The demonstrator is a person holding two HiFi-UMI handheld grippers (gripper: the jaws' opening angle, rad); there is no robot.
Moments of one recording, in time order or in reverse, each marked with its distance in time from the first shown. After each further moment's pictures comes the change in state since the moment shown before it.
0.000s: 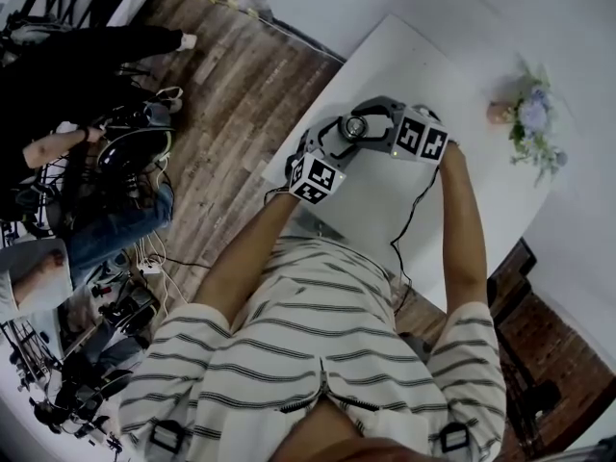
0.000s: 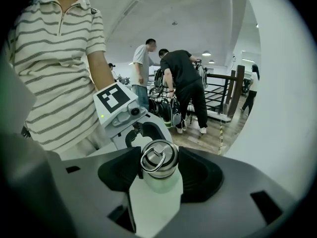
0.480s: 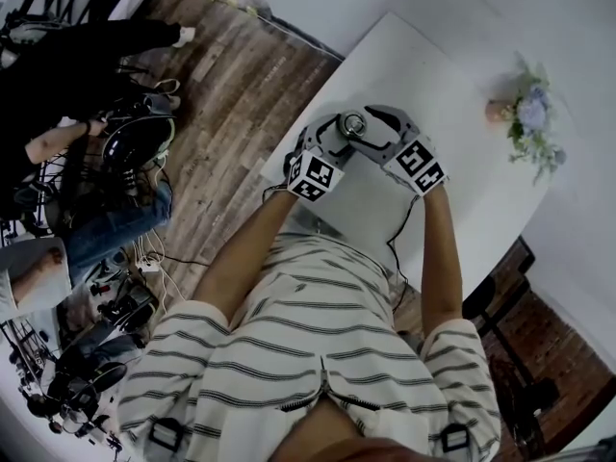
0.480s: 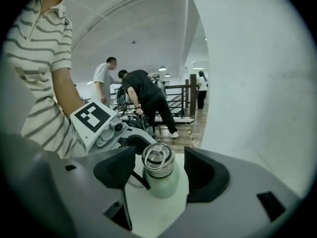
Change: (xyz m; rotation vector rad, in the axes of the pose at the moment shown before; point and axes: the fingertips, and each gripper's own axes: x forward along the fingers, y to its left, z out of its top) left arm 0.000 0.000 -0.001 0.000 -0.002 0.002; right arm -0.018 -0.006 0.003 0.317 -0.189 -0.395
